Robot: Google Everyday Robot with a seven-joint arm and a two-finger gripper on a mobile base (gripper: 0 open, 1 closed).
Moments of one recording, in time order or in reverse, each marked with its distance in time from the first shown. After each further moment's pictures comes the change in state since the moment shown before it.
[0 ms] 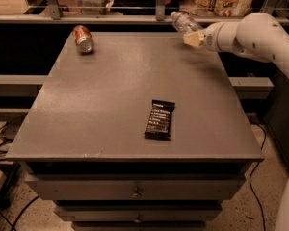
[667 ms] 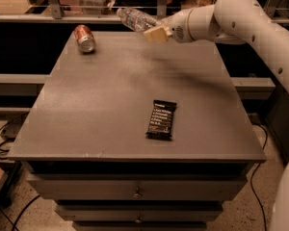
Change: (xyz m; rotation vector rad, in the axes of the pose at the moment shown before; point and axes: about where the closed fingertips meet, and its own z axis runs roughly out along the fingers) arm -0.046 0.135 0.004 -0.367 -0.023 -0.240
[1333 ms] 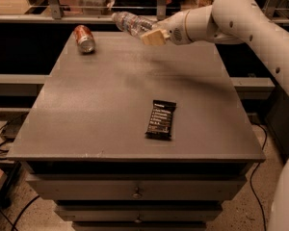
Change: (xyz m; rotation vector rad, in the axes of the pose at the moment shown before) arm 0.002 0.019 0.005 -0.063 0.018 -0.019
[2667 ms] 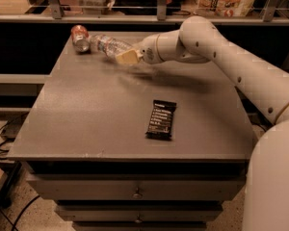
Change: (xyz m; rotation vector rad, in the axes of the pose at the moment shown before) arm 0.033 0.061 0.088 -0.164 -0.005 0.142
